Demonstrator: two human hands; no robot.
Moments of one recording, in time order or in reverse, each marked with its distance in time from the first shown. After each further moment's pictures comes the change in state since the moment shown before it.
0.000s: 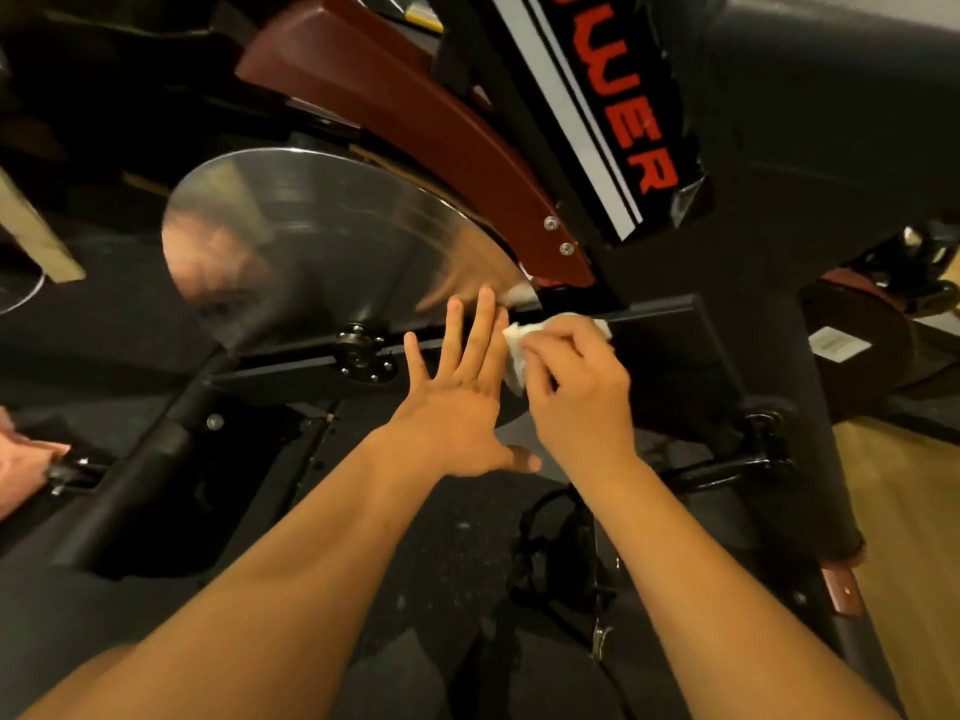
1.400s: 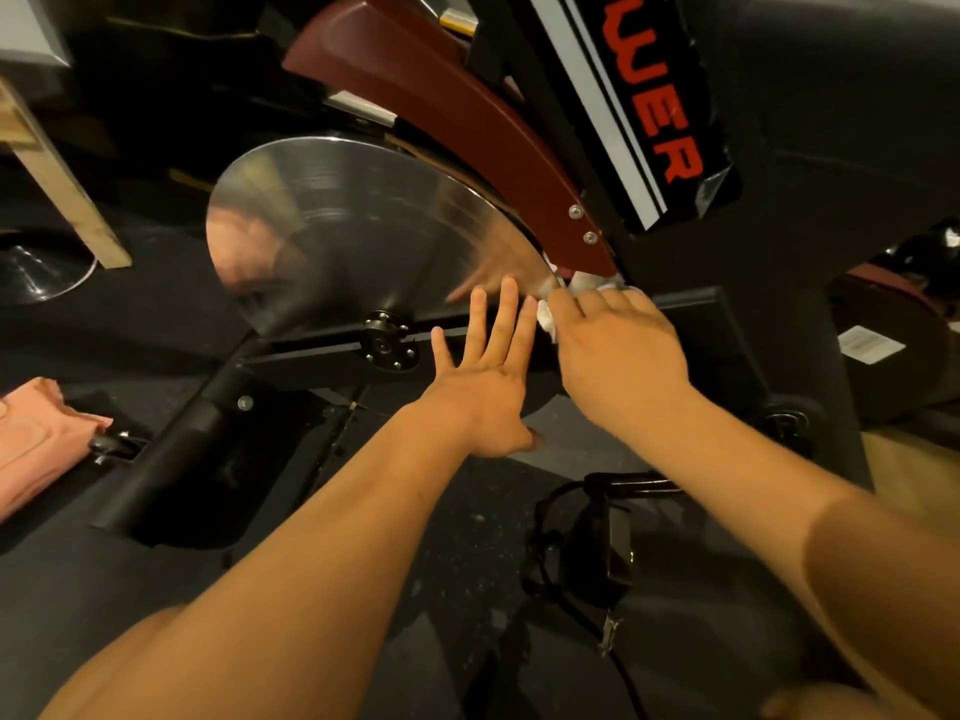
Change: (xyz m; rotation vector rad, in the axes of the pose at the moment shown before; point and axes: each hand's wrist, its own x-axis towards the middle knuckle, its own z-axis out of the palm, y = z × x) left_hand 0.000 0.007 -0.003 -0.055 -0.010 -0.042; right_hand 0.041 0.001 -0.030 -0.628 -0.642 -0.148
